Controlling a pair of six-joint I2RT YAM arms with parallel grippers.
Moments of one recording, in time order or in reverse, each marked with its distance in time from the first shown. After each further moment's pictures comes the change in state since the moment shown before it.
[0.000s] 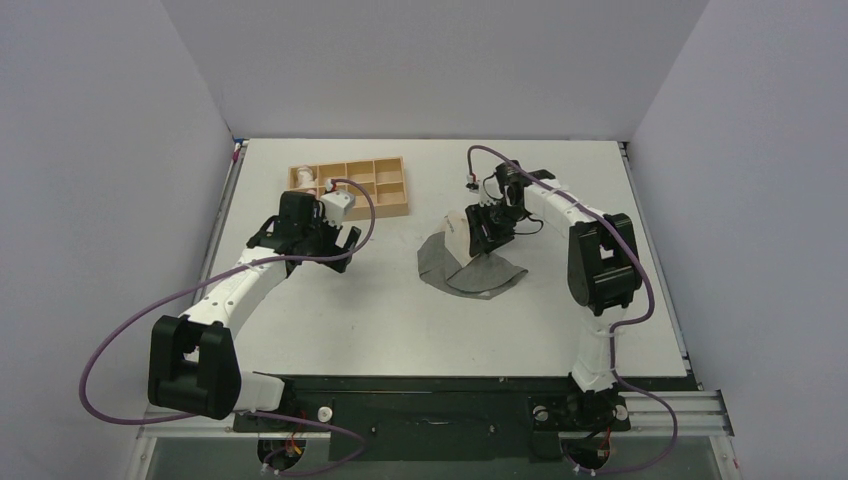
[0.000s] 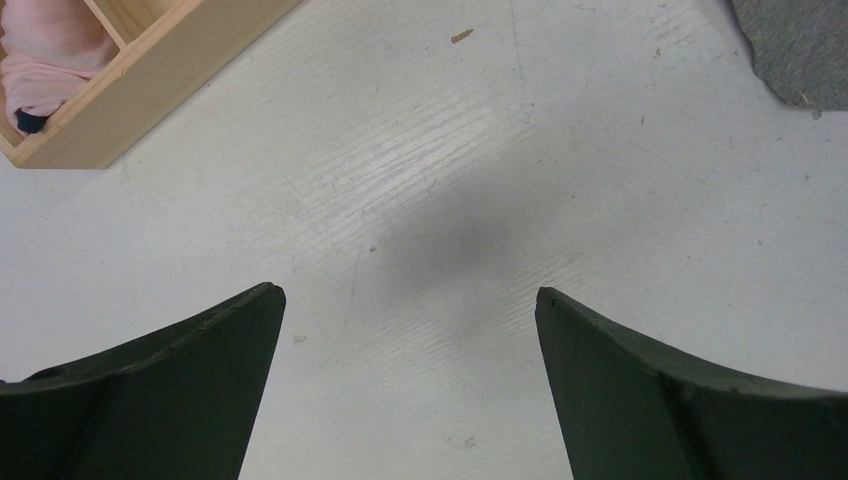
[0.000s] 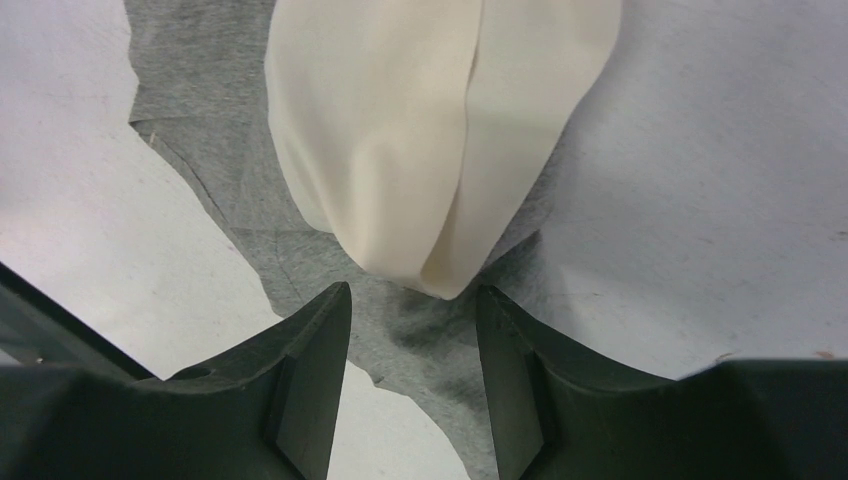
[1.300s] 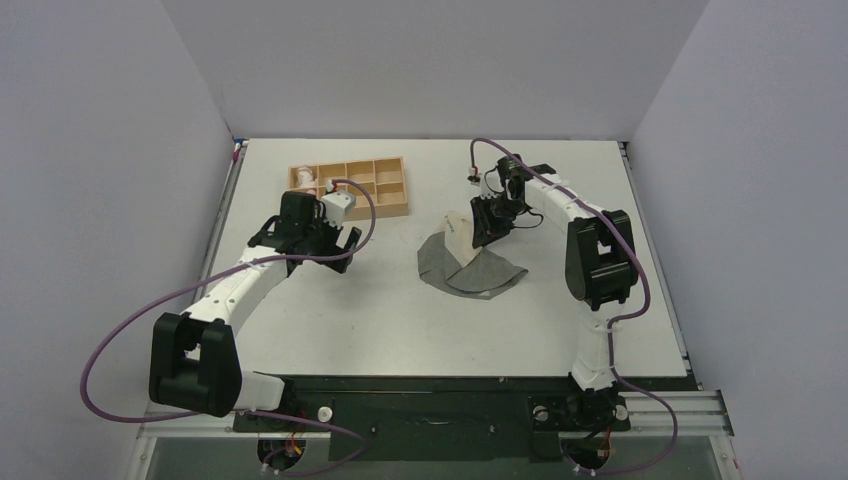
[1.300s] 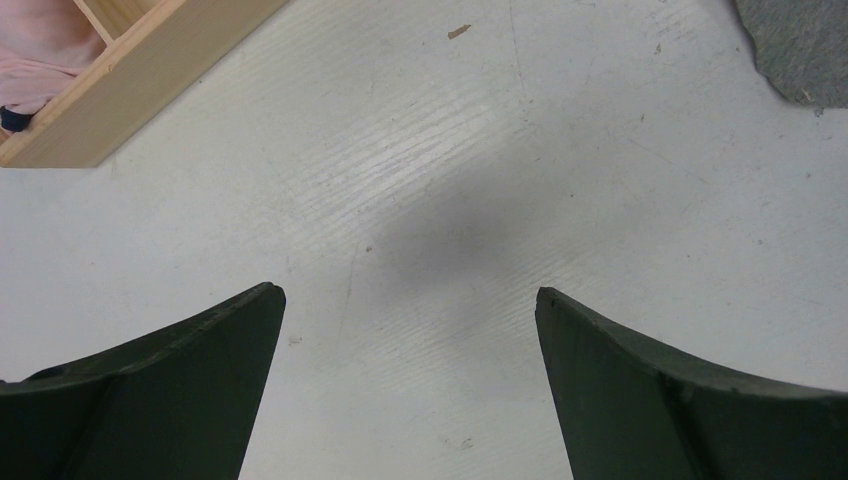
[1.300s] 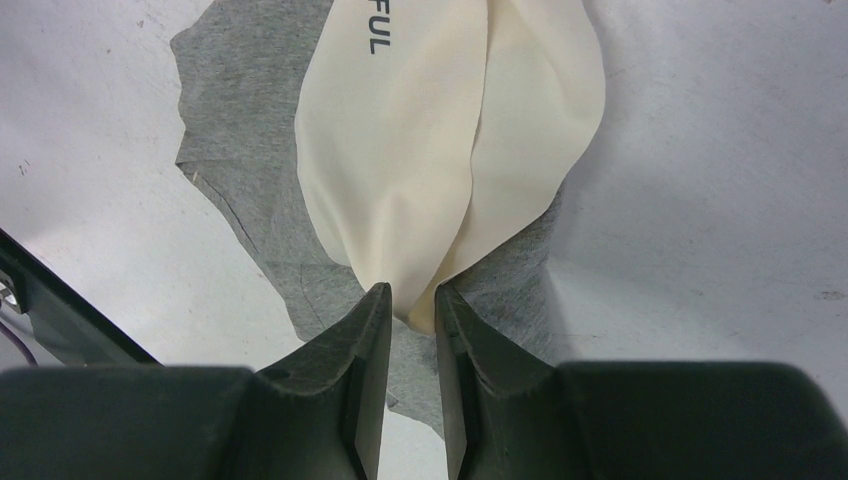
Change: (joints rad) left arm 0.000 0.013 0.000 0.001 0.004 -0.001; right arm -0.020 0.053 0.082 -0.008 -0.040 0.021
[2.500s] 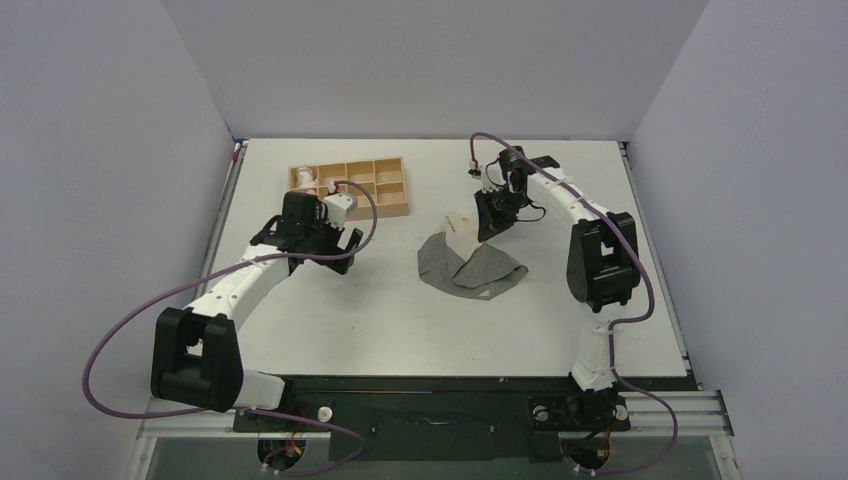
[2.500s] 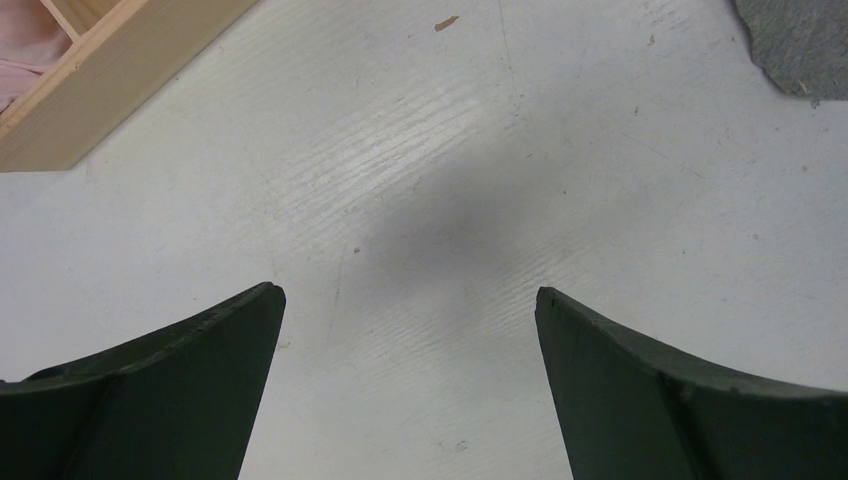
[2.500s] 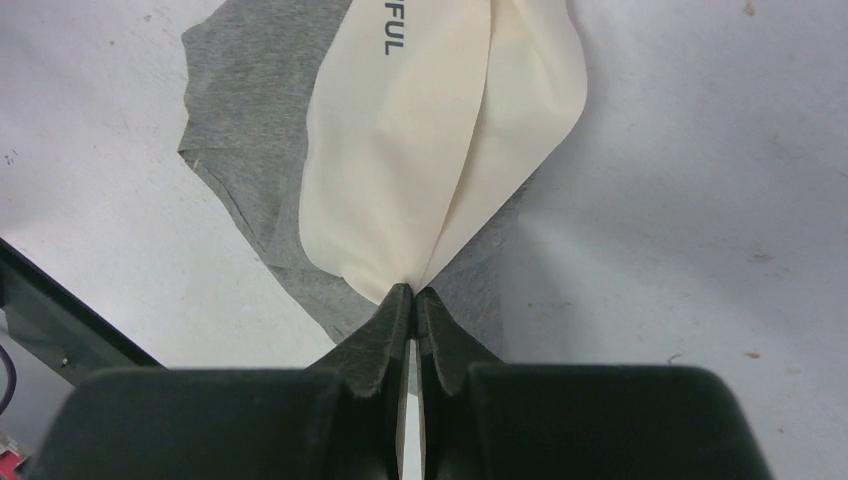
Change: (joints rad) left arm -0.001 0.016 0.000 0.000 0.015 0.000; right arm 0.000 -0.013 0.054 -0.071 0.039 -0.037
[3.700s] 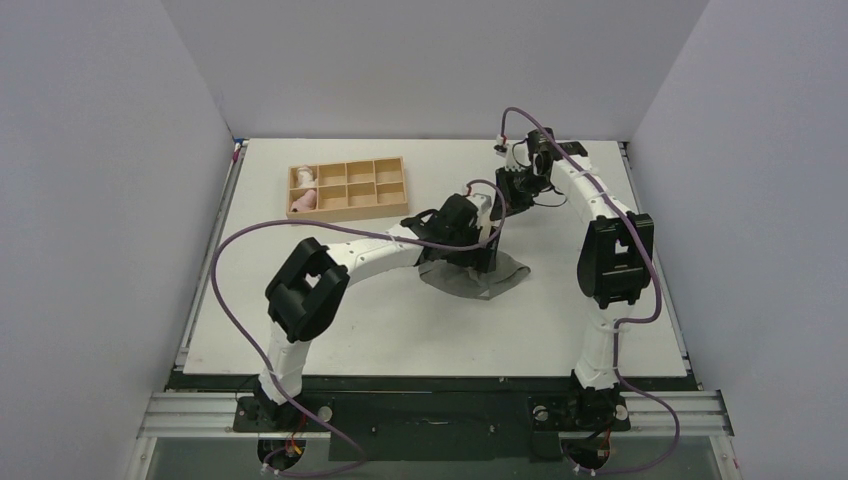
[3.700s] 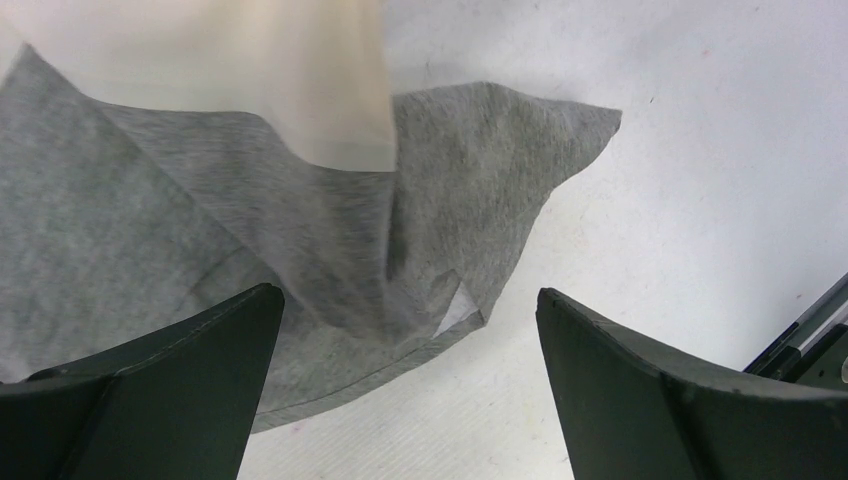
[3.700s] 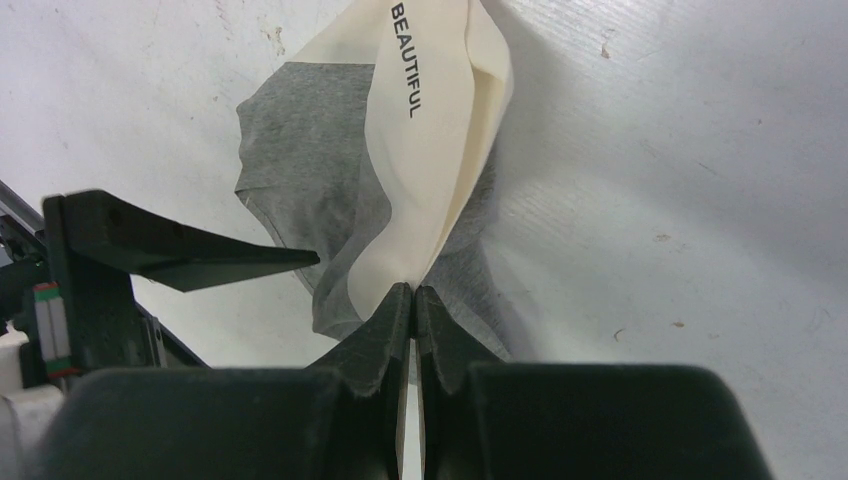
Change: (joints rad) left arm -0.632 0.637 0.589 0.118 -0.071 -0.719; right arm -0.117 -0.007 0.127 -0.042 -0.103 0.058
